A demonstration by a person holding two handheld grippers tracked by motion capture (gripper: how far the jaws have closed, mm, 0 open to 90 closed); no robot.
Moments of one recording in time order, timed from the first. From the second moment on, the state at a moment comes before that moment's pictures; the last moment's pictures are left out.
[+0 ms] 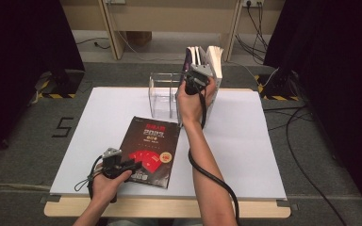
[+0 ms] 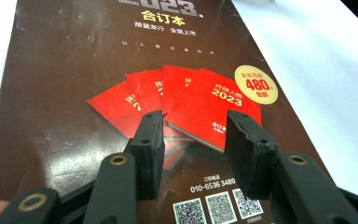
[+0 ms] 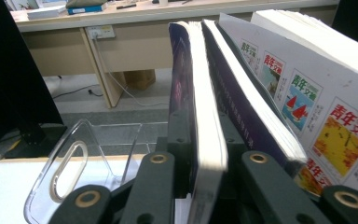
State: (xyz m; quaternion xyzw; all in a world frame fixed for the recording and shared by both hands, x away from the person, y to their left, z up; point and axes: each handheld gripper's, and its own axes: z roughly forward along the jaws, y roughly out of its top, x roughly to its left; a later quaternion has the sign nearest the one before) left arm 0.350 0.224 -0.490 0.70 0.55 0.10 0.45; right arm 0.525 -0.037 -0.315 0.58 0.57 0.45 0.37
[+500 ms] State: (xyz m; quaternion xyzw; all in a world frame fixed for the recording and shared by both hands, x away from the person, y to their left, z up) left arm 0.350 0.223 -0.490 0.70 0.55 0.10 0.45; right arm 0.503 -0.038 -0.317 0.56 0.58 0.45 0.38
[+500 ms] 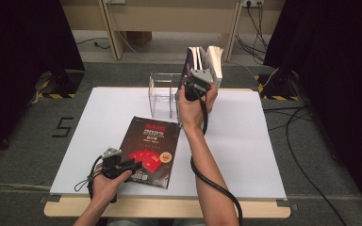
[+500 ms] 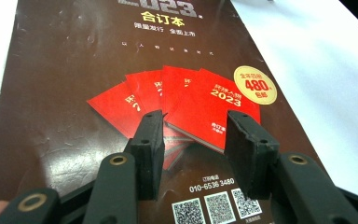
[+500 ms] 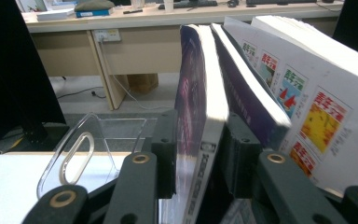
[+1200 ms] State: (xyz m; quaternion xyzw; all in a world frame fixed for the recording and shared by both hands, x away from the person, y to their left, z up) left arm 0.349 0.221 -0.490 0.70 0.55 0.10 0.45; right arm 0.473 -0.063 -0.324 0.57 0.56 0.49 0.35
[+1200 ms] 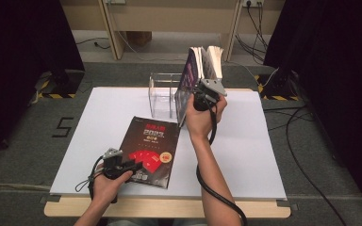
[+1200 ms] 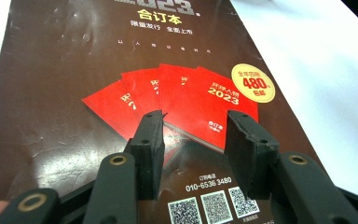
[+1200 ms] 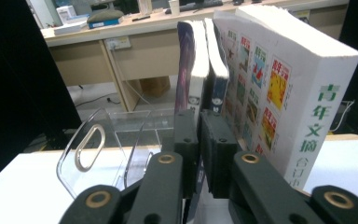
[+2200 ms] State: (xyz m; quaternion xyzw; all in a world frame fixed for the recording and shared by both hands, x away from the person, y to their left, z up) left arm 0.349 0.221 -0.490 0.70 0.55 0.10 0.45; right arm 0.479 -0.067 -0.333 0.58 0.57 0.48 0.32
